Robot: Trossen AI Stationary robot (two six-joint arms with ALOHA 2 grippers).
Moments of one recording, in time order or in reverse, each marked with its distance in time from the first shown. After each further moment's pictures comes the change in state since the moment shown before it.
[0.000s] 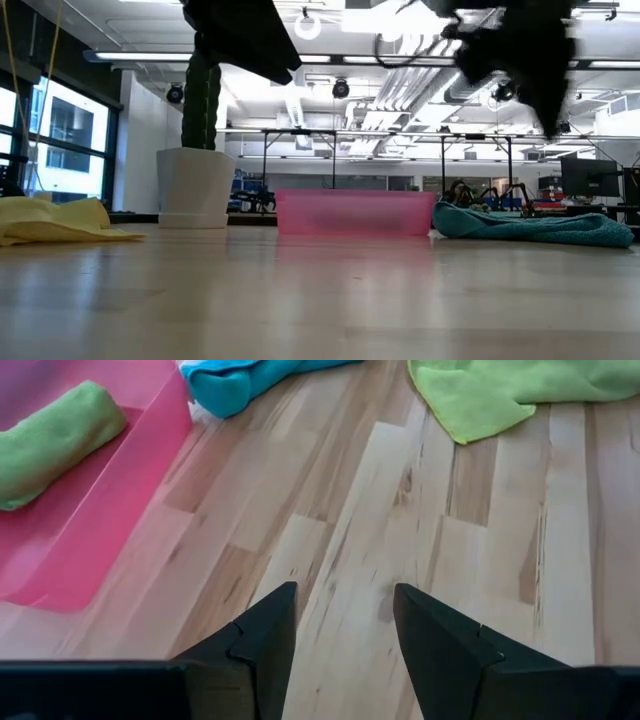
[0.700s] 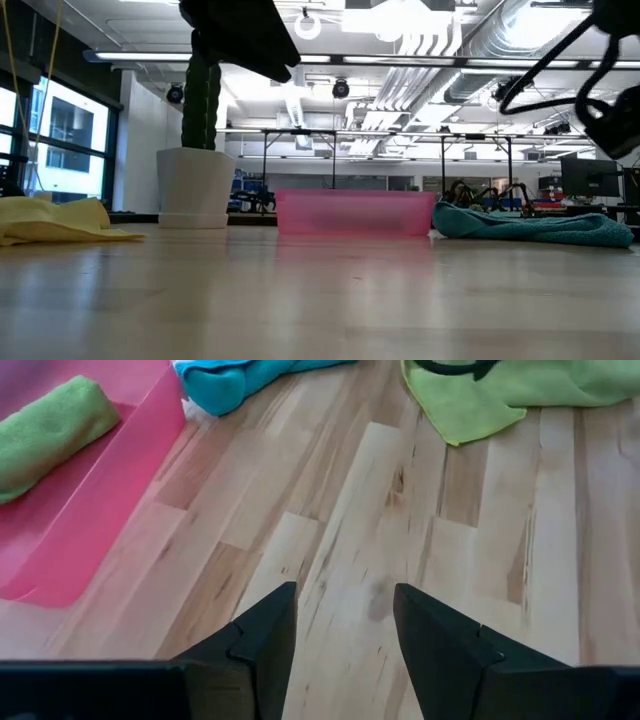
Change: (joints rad) left arm -0.013 0.000 0.000 0.003 0.001 -0.031; right arm 0.494 -0.067 -0.455 0.404 -0.112 0.759
